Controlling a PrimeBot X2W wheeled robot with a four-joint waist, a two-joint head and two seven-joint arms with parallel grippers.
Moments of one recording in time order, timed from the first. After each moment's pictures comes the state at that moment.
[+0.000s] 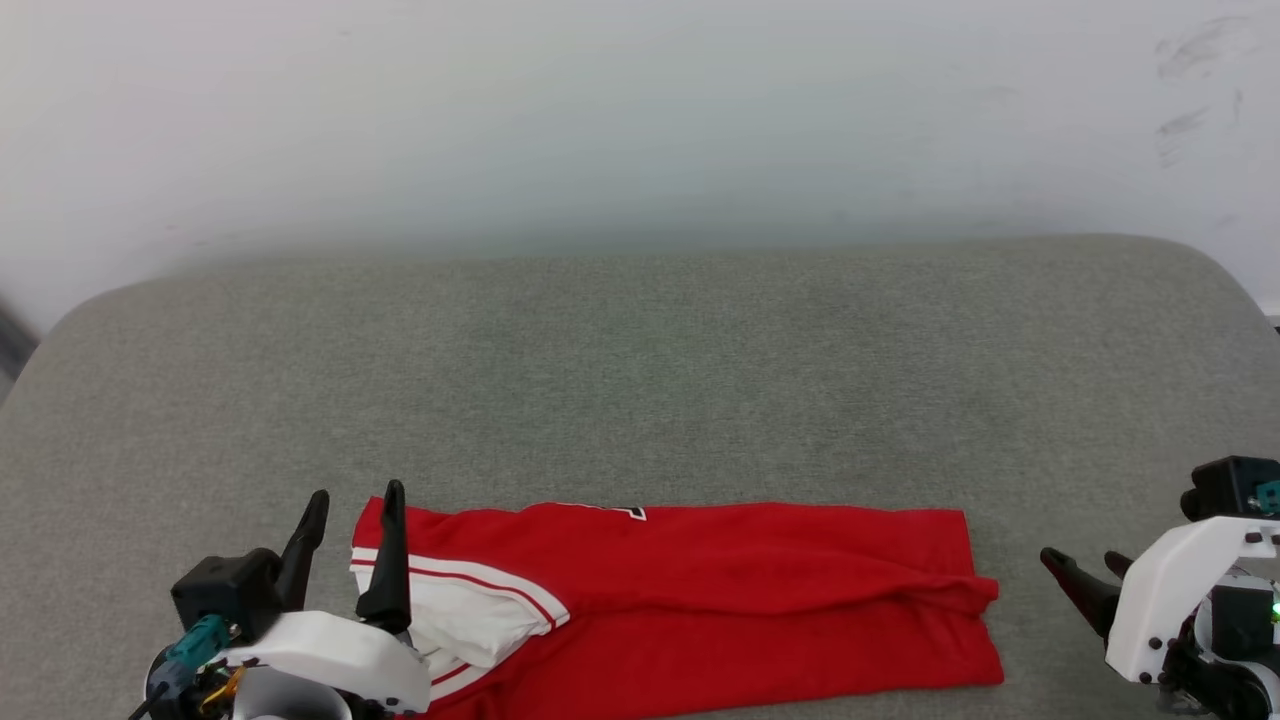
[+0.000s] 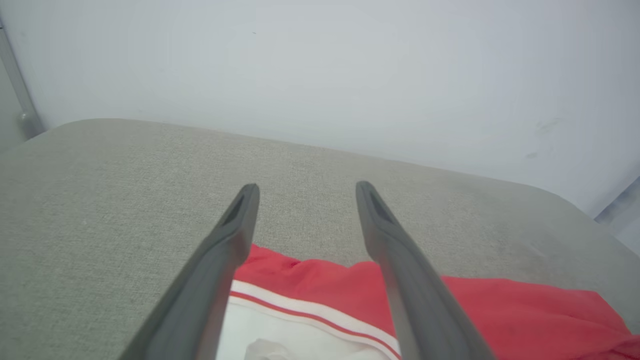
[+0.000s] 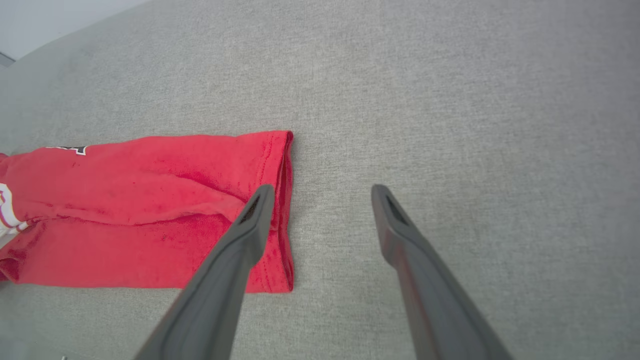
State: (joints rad) left arm -0.07 0.43 -0.41 0.07 -0.75 0.26 -0.24; right arm -0.13 -0.29 -0.05 0.23 0.51 0.13 0.62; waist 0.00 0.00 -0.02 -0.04
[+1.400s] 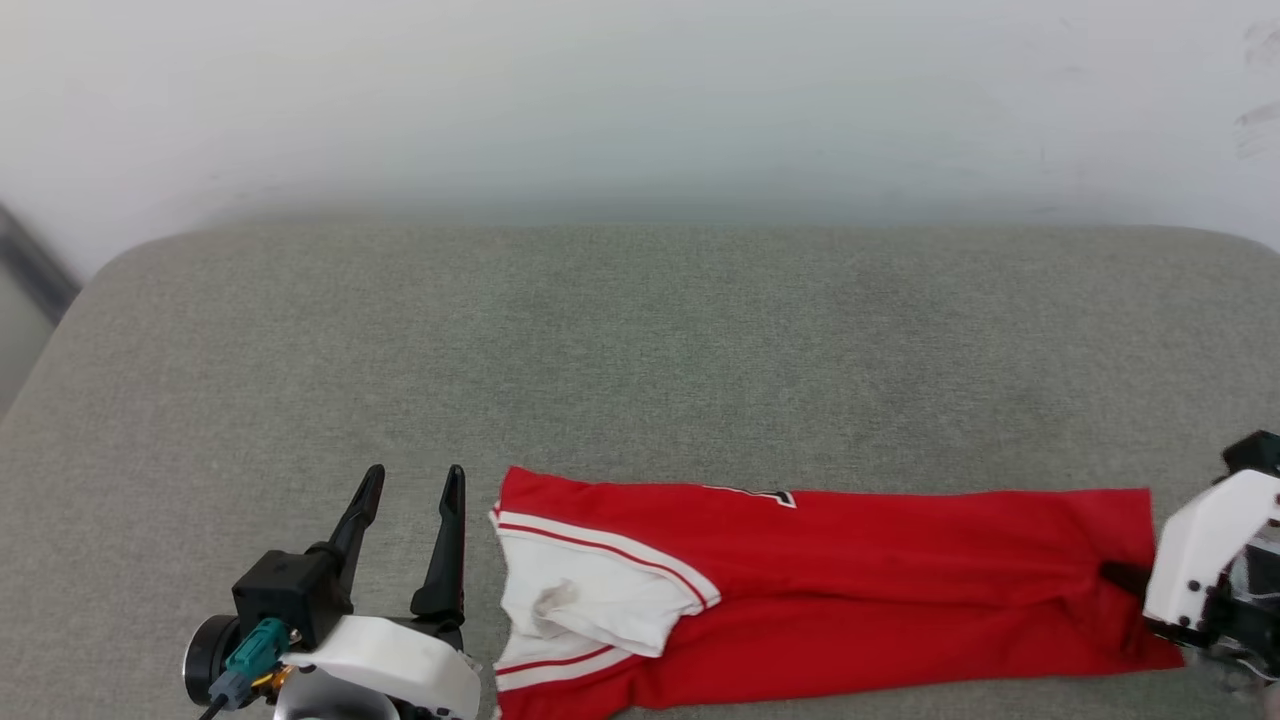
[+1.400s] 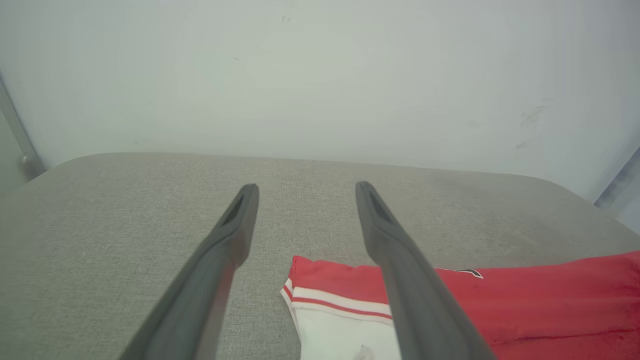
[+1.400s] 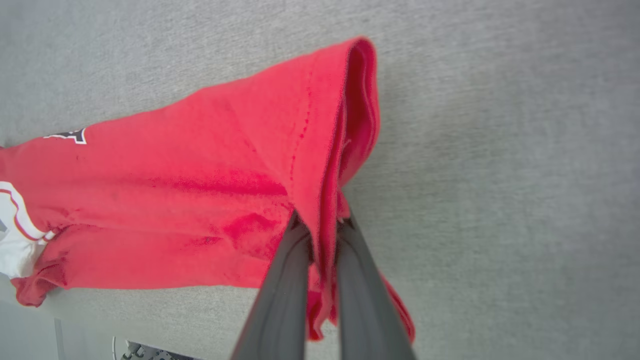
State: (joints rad) left arm -0.08 0.44 -0.49 -0.05 -0.62 0.31 -0.23; right arm -0.33 -0.27 -0.16 0.53 0.51 0.13 0.84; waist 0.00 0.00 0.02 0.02
